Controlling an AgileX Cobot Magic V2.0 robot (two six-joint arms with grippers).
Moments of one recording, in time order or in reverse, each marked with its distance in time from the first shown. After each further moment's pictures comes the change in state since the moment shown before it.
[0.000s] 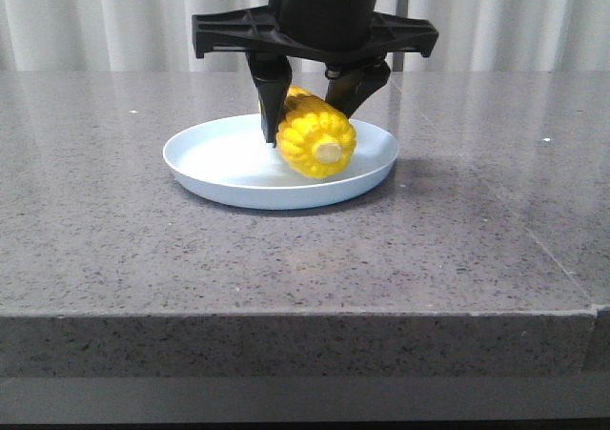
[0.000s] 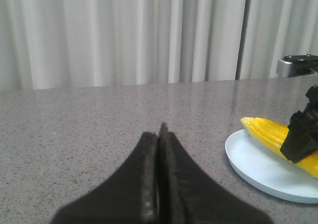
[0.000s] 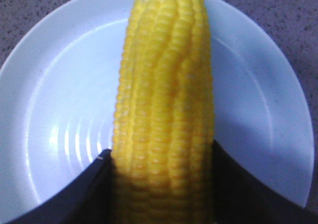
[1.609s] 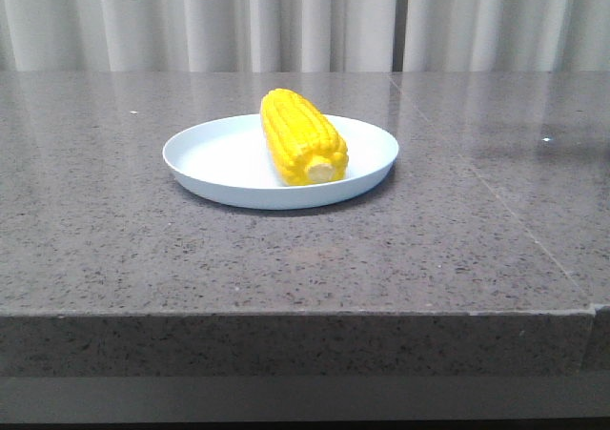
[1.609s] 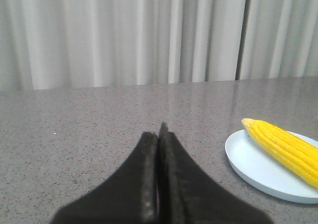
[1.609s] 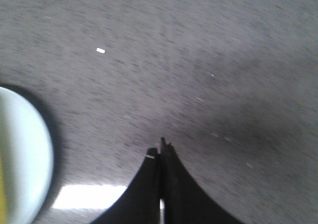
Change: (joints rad) left arm 0.000 0.000 0.000 0.000 0.000 0.000; right arm -0.485 -0.352 0.046 0.106 0.202 -0.214
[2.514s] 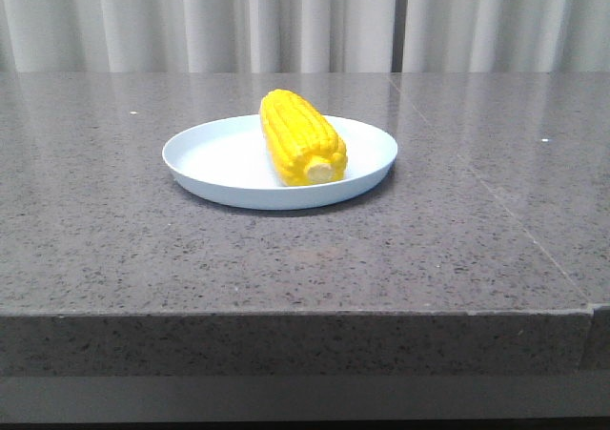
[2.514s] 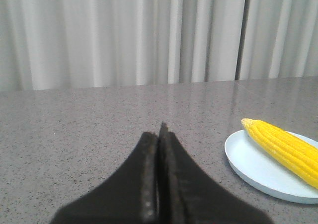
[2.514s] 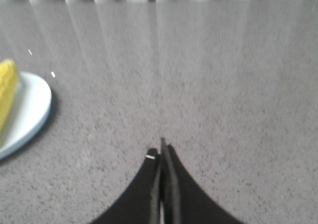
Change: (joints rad) left arm 0.000 0.000 0.000 0.000 0.000 0.000; right arm -0.054 -1.115 1.088 -0.072 -0.665 -0.077
